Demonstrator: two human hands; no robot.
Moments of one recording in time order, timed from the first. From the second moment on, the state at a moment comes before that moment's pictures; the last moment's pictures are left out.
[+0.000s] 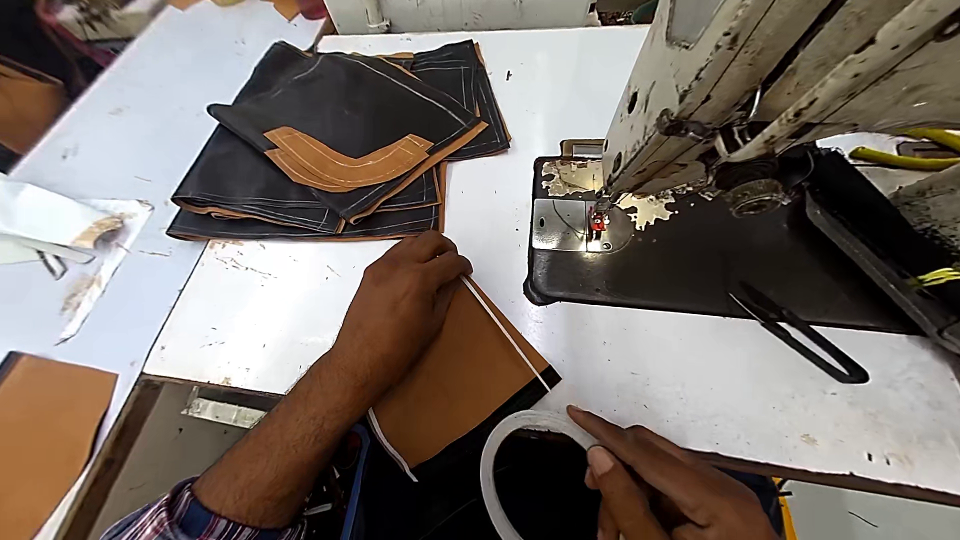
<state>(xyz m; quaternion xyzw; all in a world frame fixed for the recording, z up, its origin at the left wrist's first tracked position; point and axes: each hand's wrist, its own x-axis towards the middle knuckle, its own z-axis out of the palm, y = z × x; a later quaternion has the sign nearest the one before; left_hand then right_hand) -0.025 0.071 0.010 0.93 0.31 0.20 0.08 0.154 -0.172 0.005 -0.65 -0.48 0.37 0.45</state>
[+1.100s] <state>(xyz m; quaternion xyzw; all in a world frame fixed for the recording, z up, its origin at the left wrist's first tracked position) -0.017 0.042 0.005 0.91 0.33 0.24 0.04 0.176 -0.175 -0.005 -0.66 -0.49 0.38 0.43</state>
